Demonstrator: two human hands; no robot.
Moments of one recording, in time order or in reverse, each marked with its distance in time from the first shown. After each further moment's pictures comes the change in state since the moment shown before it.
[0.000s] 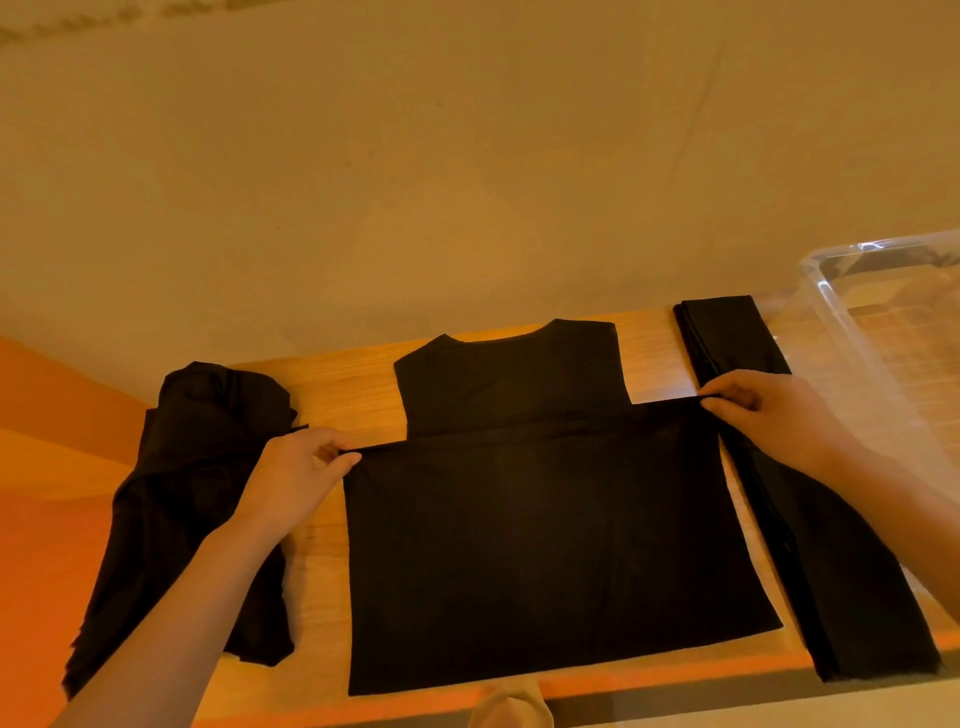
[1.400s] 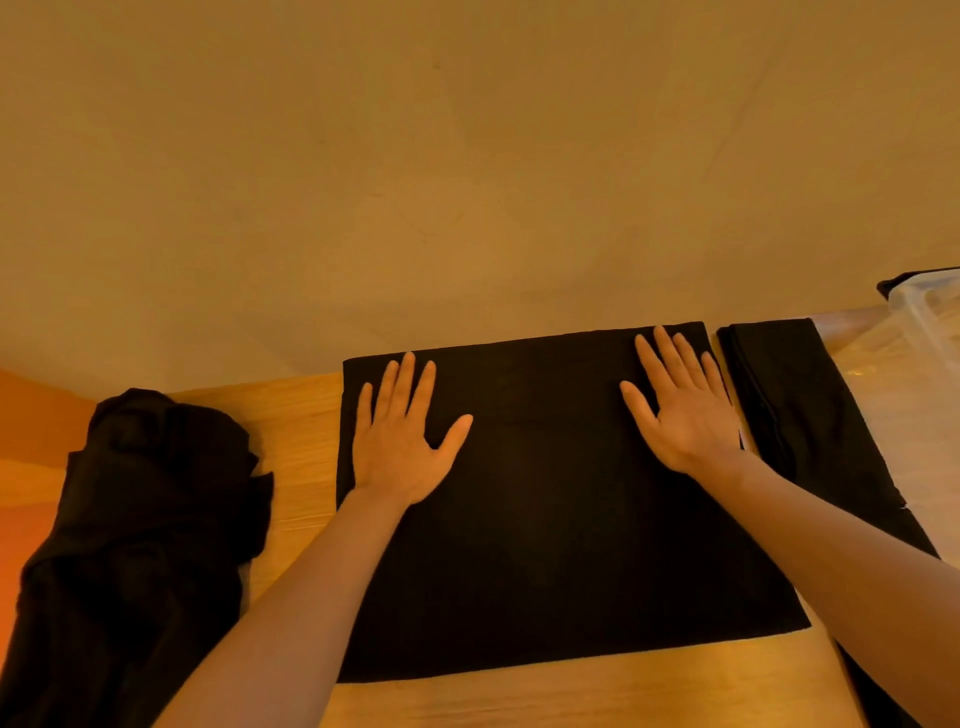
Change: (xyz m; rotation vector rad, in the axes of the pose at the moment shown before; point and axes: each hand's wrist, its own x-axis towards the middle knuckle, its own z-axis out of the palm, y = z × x) left_hand 0.129 0.027 0.120 0.500 0.029 0.163; right_hand 0.125 -0.002 0.109 -0.551 0.043 -0.040
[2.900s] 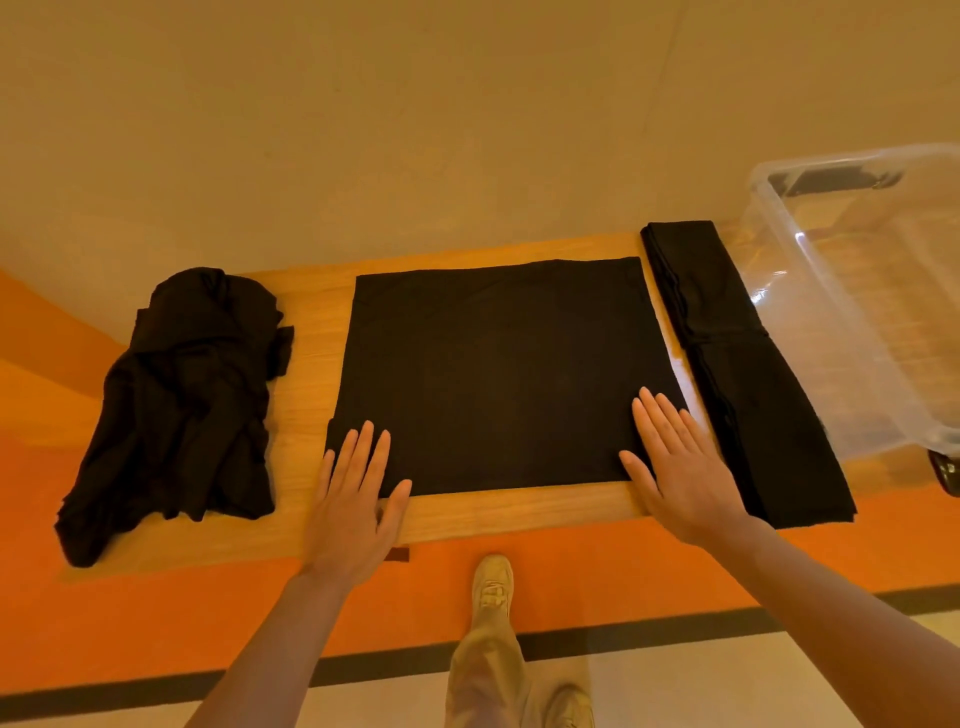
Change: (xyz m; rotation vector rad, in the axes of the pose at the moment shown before) left_hand -0.279 -0.006 0.043 -0.096 0.072 0.036; right_hand -0.263 0.038 0.044 0.000 0.023 -0.175
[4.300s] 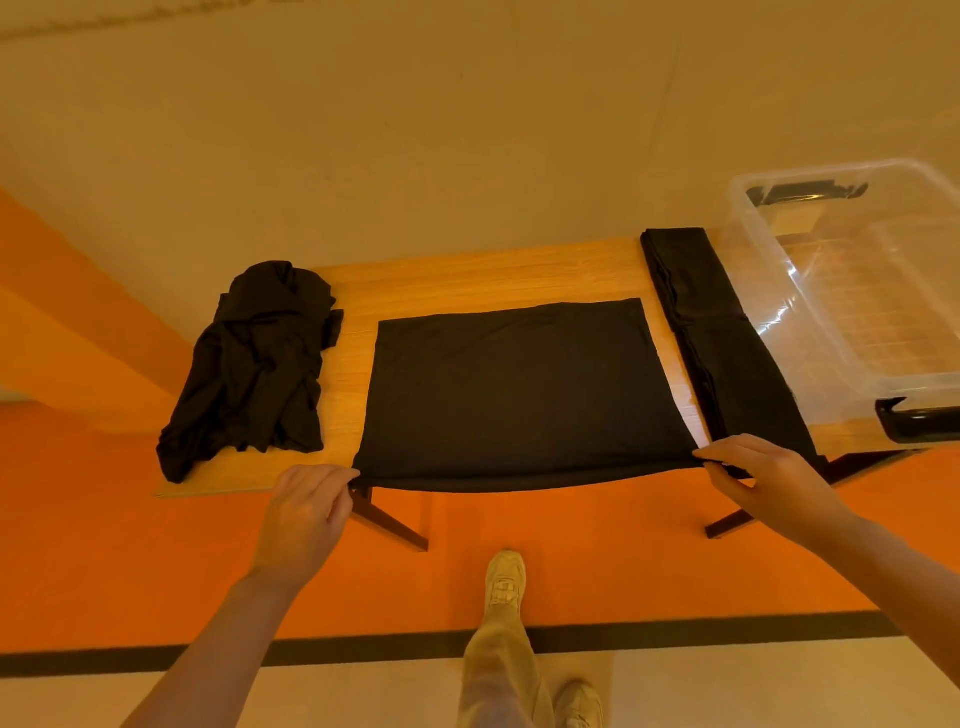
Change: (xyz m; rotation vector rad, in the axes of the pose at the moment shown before) left_hand -0.102 -0.030 -0.061 -0.036 0.320 0.174; right_hand -0.095 0.055 -0.049 0.277 0.175 -0.235
